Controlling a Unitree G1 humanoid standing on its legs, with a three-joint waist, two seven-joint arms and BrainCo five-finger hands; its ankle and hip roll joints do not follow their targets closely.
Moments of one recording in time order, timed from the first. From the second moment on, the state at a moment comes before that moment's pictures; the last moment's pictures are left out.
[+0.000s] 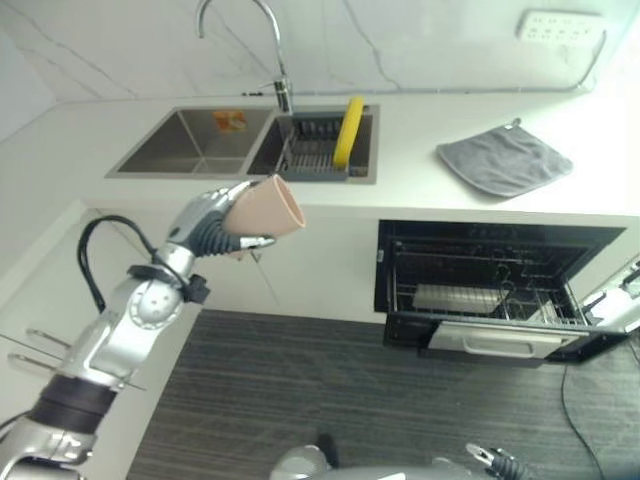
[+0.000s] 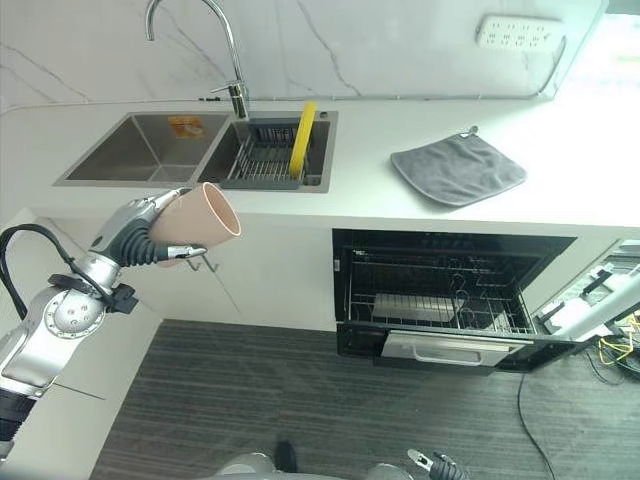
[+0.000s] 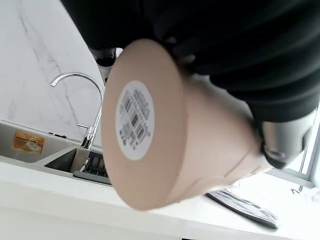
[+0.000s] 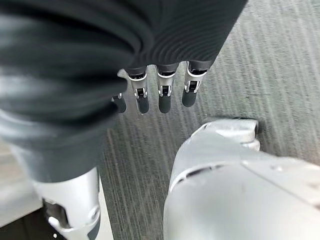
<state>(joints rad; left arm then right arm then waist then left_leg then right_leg) -0.17 0.91 -0.12 -0.08 0.30 -0.15 0.11 0.08 -0.32 0.03 1.16 0.38 -0.05 0.15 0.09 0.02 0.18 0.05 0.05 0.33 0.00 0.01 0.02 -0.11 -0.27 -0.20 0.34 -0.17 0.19</state>
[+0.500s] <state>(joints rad) -0.17 0.89 -0.16 -0.12 0.30 -0.10 0.12 0.08 -0.35 0.07 1.16 0.37 -0.01 0.12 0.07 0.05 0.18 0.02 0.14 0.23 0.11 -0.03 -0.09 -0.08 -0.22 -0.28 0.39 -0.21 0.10</state>
